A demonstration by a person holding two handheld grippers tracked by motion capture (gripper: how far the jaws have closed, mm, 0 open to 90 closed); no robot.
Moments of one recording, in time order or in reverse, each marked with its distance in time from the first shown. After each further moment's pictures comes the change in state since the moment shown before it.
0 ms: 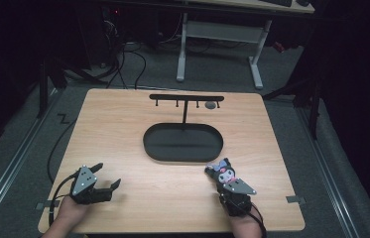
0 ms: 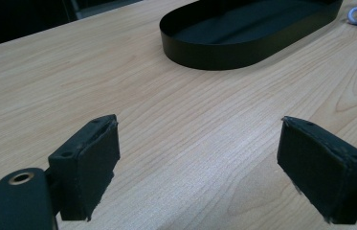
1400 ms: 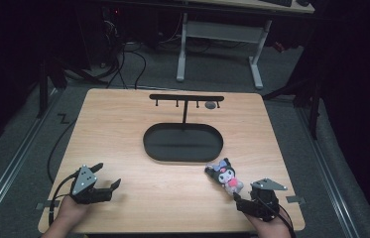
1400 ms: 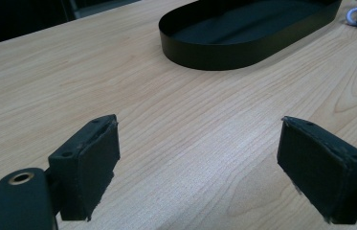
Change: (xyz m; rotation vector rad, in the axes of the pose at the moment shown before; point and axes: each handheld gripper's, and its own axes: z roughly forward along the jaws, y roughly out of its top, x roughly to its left) left arm 0.001 0.000 0.001 0.001 -0.006 -0.006; right arm -0.051 0.001 -0.046 0.157 -0.033 0.137
